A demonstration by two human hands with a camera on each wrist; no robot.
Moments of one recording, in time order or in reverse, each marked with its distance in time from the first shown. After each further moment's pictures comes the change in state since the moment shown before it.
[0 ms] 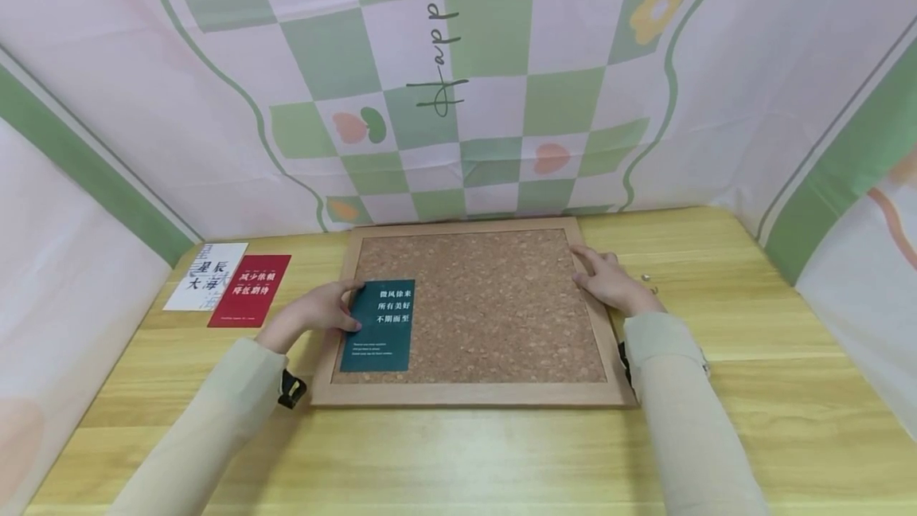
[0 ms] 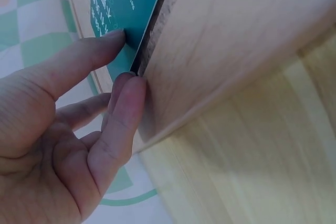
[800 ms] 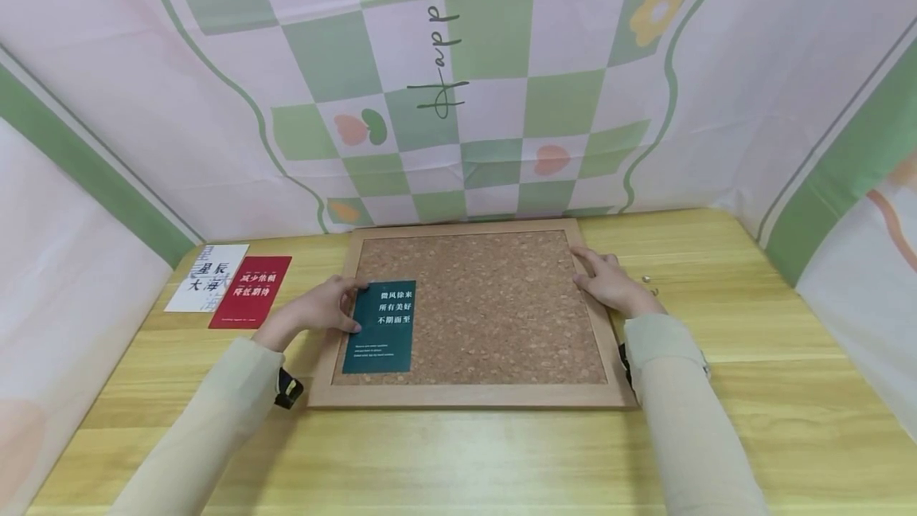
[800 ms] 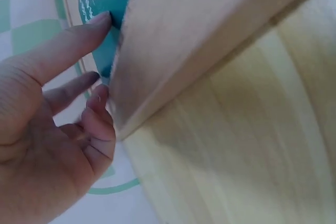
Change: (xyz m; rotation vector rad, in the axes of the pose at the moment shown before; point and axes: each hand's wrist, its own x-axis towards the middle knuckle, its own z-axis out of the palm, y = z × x) left_hand 0.006 -0.014 -0.001 0.044 0.041 0.121; right_hand -0.001 -0.001 0.000 0.003 0.005 -0.022
